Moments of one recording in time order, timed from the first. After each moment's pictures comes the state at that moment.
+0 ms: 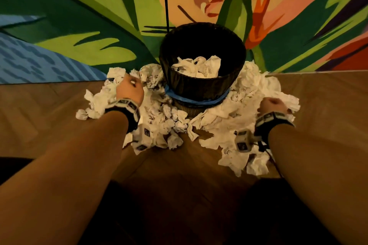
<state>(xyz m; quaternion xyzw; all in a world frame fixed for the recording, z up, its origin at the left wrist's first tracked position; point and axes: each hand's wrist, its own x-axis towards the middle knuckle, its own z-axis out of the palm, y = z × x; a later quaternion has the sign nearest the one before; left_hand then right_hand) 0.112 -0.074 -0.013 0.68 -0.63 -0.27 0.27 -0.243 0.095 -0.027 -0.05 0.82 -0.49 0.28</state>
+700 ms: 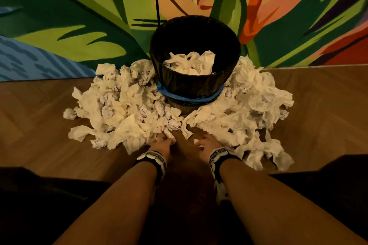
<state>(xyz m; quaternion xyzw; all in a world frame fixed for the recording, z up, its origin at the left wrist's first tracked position) 0.078 0.053 -0.150 0.50 -0.77 -0.30 -0.24 -0.109 0.129 -0.130 -0.49 0.78 0.05 0.40</state>
